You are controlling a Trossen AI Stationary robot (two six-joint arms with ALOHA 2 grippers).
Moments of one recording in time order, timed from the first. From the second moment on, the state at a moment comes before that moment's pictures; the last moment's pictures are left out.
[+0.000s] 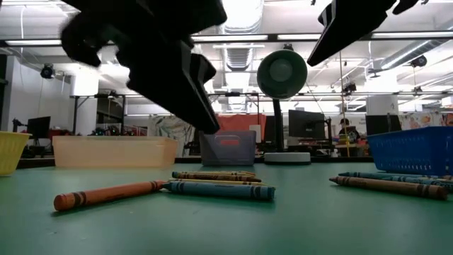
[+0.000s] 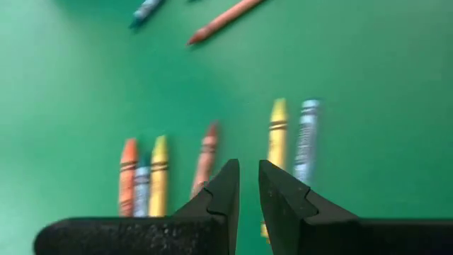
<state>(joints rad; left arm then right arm) -0.40 1.84 1.14 -0.21 -0.18 -0.10 0.45 1.46 1.09 -0.66 0.54 0.35</state>
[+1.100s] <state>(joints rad) -0.40 1.94 1.05 -0.04 -0.31 -0.01 0.45 1.46 1.09 -0.60 0.54 0.39</state>
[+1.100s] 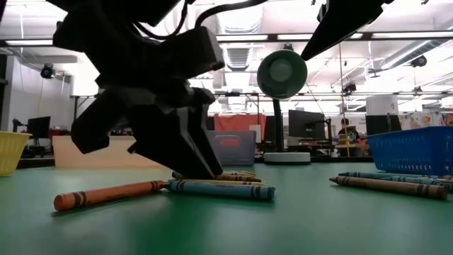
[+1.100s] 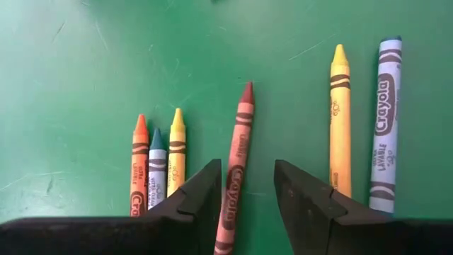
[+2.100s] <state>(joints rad) -0.41 1.87 1.04 -0.14 -0.31 -0.01 0.45 1.46 1.09 -0.59 0.54 0.39</state>
